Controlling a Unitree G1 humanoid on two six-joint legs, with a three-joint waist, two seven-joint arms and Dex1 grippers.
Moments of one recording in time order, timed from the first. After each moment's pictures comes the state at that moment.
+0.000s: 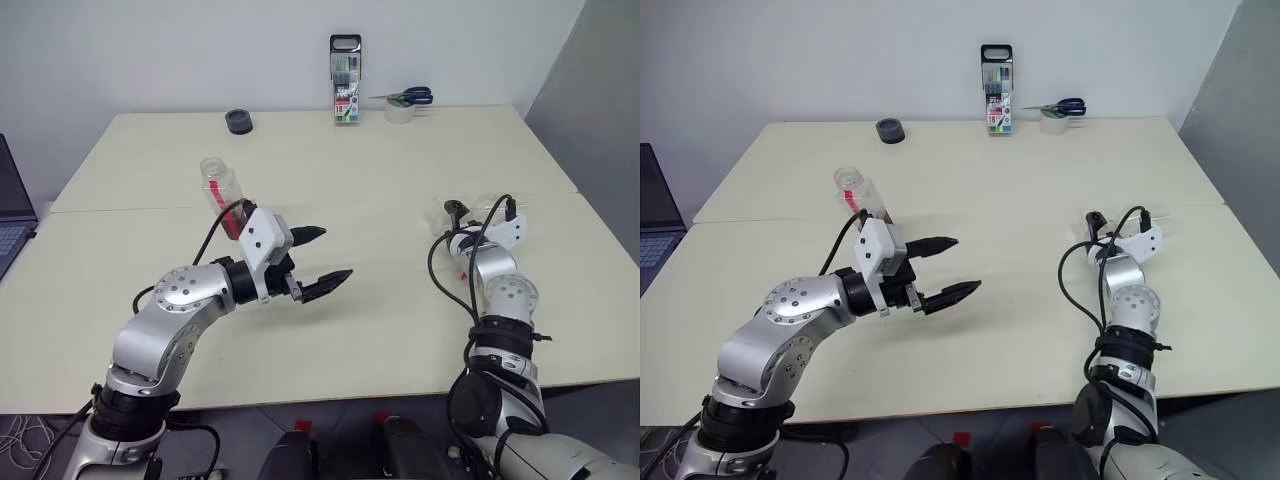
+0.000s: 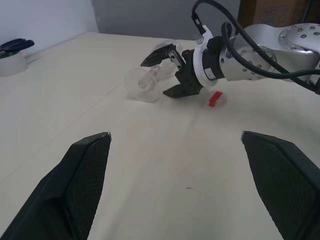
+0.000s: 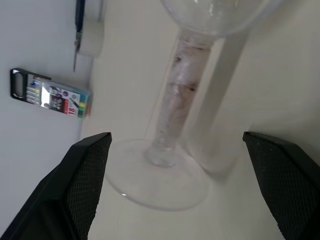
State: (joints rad) left arm -0.34 0.58 -0.04 -0.43 -0.47 0.56 -0.75; right arm -0.74 0.02 -0.63 0.35 0.93 0.47 -0.35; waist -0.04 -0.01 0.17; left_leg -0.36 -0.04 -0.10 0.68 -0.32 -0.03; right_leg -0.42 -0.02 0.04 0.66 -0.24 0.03
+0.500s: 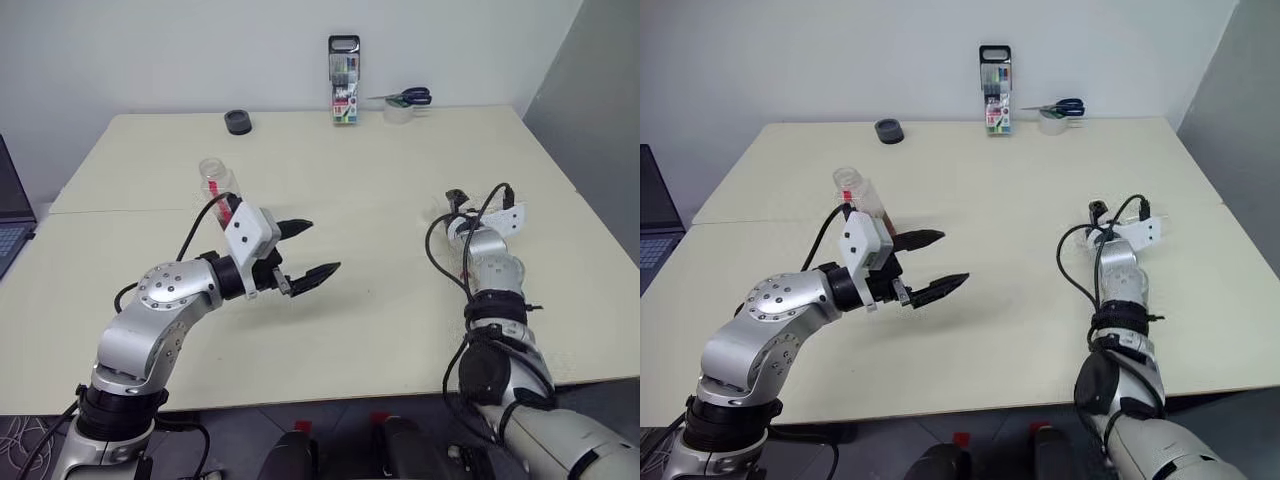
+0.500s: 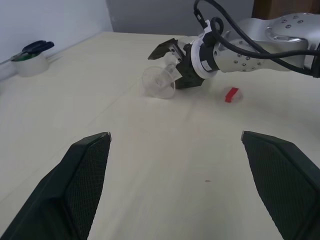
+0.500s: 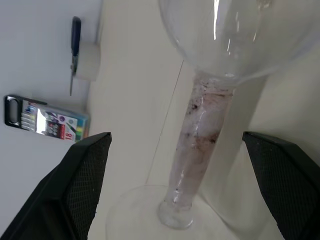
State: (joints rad) left arm -0.34 0.61 0.00 -0.43 -0.46 0.56 -0.75; right arm -0.95 -0.08 -0.66 0.77 0.87 0.27 -0.27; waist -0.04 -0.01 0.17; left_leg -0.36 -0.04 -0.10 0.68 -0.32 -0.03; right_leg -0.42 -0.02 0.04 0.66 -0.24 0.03
